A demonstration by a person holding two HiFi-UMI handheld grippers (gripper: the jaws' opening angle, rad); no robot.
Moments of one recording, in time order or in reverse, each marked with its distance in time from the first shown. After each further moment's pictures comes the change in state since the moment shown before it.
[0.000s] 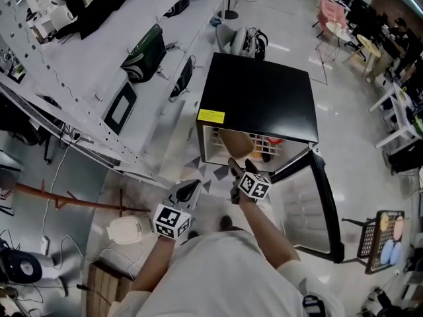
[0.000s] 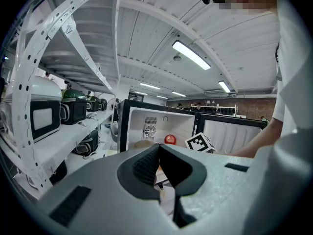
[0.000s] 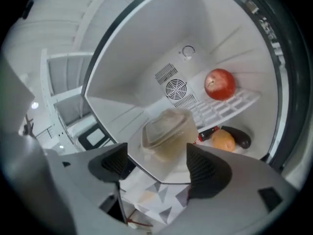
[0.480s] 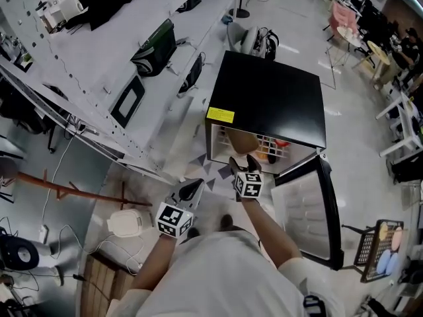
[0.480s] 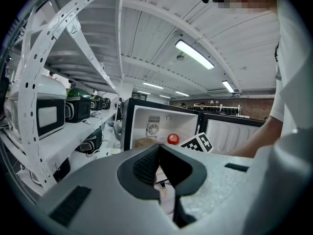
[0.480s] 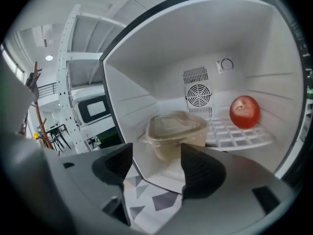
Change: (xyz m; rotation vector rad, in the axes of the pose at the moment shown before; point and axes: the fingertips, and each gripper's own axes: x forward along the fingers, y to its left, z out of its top) left arm -0.005 0.005 -0.005 -0.019 0.009 0.035; right arm 0.018 0.020 -0.005 -0.415 0.075 -0.052
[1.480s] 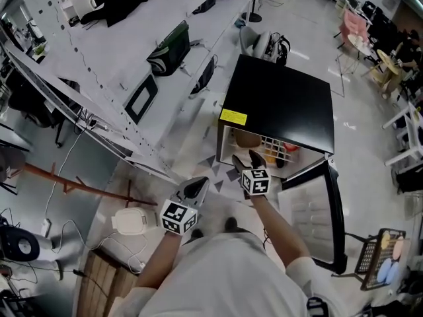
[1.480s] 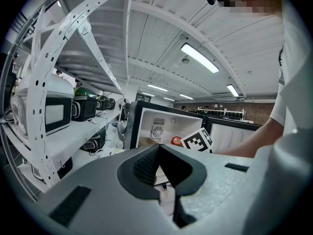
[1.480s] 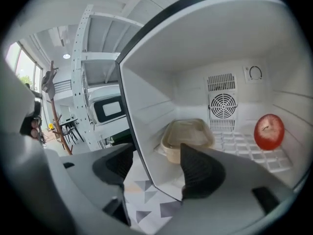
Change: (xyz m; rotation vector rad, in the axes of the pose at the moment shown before) left arm -0.009 0.017 0.003 -0.047 -0.027 0.040; right arm 0.010 0.038 0.032 -0.108 0.005 0.164
